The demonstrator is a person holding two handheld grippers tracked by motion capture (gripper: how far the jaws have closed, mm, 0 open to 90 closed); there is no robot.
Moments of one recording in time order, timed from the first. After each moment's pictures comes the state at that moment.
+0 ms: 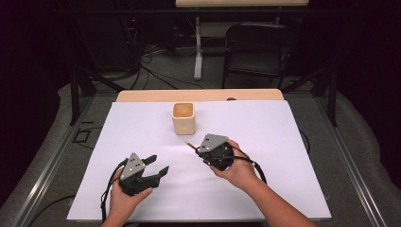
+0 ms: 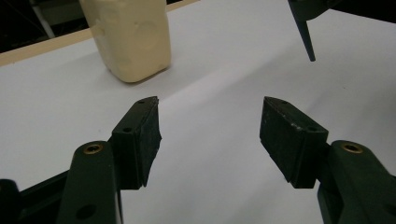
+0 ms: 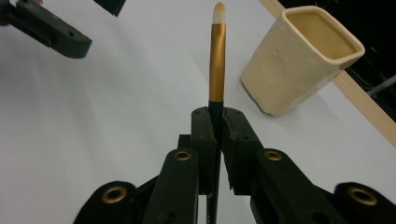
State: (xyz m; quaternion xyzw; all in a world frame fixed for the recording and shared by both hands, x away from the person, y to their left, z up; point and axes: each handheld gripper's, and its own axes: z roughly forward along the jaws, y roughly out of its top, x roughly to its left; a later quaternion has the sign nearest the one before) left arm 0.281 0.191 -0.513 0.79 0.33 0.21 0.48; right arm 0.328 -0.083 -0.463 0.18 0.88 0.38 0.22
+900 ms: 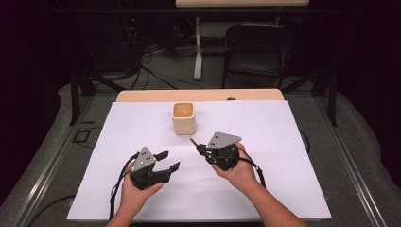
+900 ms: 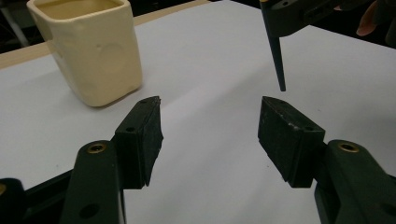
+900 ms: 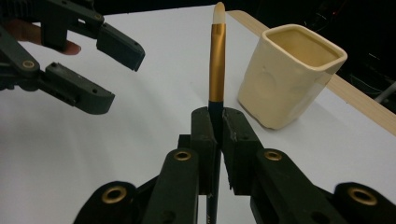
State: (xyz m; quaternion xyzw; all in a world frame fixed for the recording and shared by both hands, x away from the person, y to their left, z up) left arm 0.294 0.165 -0.504 0.79 0.32 0.18 0.50; right arm 0.328 -0.098 -0.468 0.22 0.83 0.46 0.20
